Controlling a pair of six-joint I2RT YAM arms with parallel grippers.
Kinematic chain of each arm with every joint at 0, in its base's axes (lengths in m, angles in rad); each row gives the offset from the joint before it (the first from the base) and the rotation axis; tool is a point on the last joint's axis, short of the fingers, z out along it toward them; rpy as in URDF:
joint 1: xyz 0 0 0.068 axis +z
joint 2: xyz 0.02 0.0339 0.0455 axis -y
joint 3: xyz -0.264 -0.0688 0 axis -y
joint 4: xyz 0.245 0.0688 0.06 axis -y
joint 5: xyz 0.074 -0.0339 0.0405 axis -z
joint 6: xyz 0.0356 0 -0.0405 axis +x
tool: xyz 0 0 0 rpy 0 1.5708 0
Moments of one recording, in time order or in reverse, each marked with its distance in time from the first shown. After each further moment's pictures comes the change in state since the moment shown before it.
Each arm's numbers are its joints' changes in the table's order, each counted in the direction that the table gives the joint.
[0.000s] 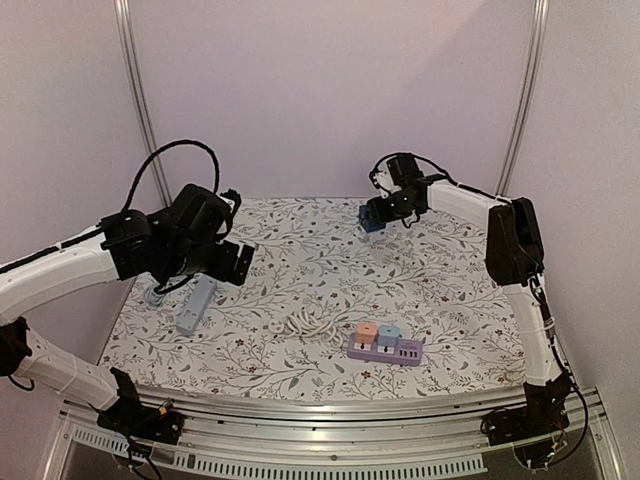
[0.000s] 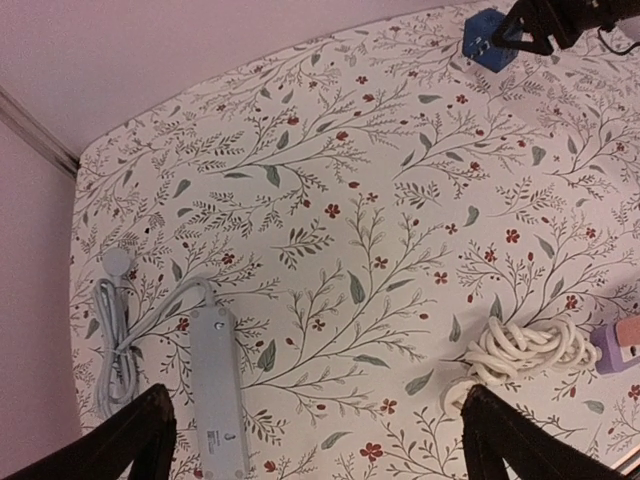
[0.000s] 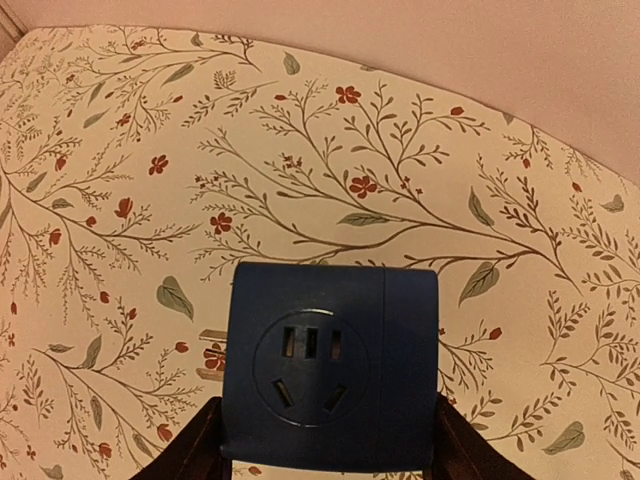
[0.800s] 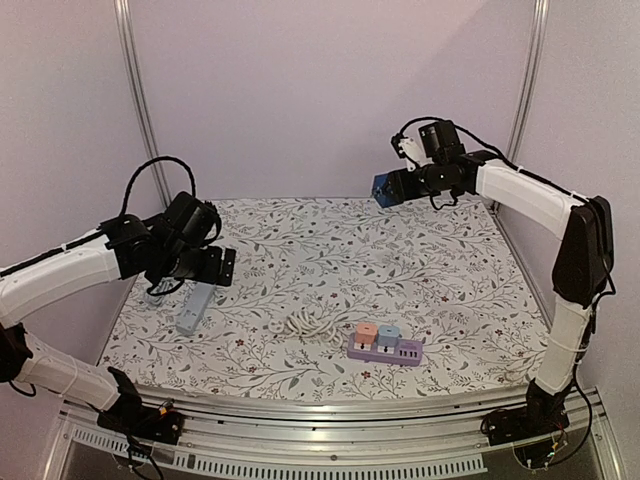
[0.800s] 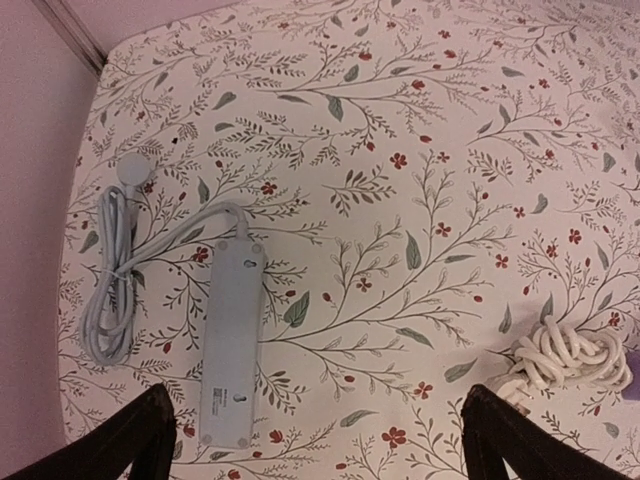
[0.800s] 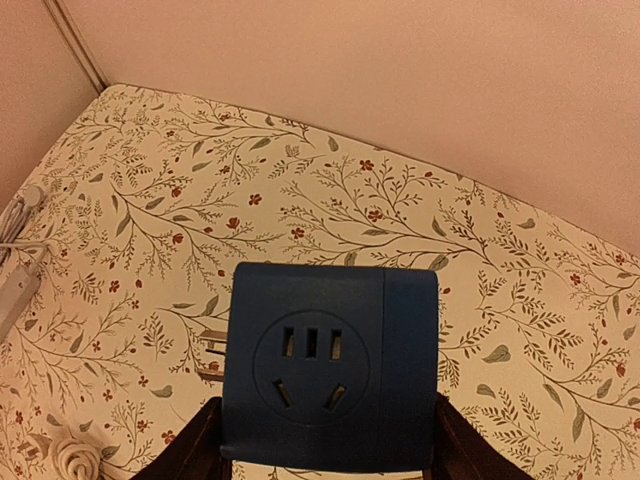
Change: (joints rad) left arm 0.146 0.014 -0.085 -0.047 0.056 -0.156; right arm 0.034 0.544 -0.389 0.017 0.009 0.012
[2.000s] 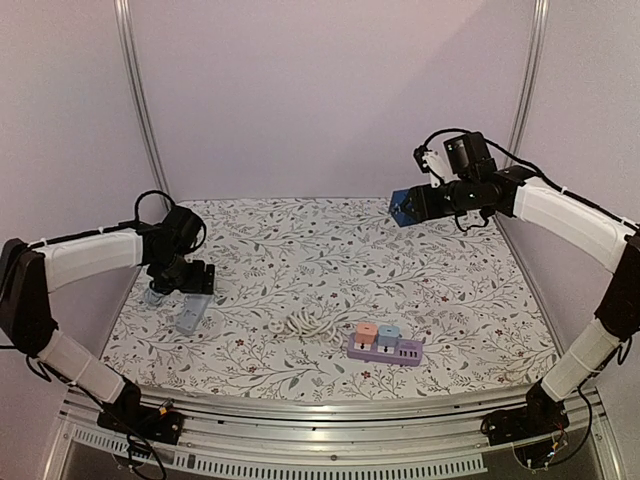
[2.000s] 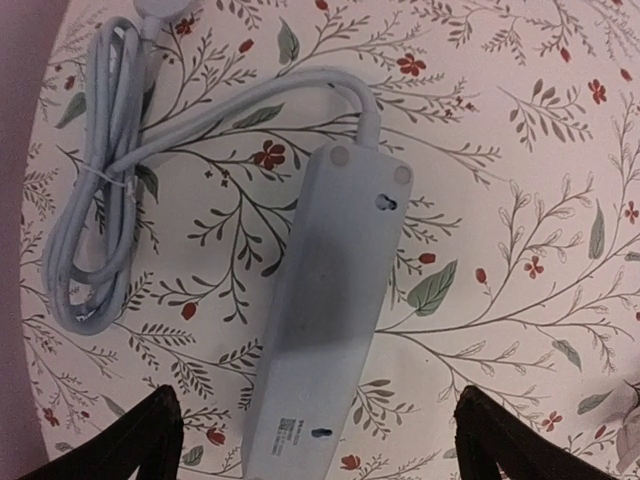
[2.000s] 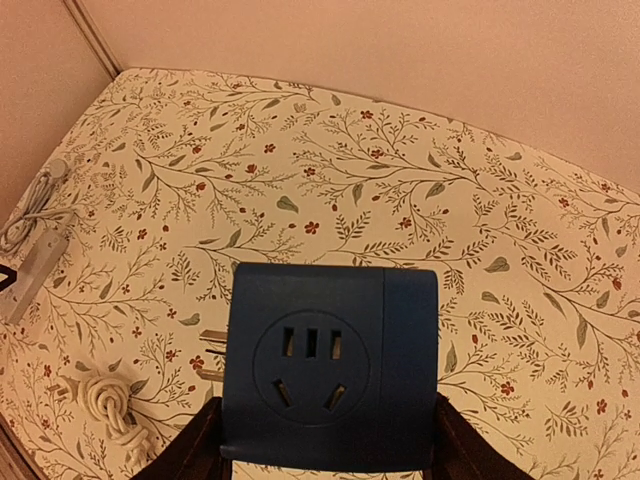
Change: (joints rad) left arm 0.363 -0.207 -0.101 0.068 0.220 0.048; right arm 0.032 0.323 -0.330 -0.027 0.026 0.079
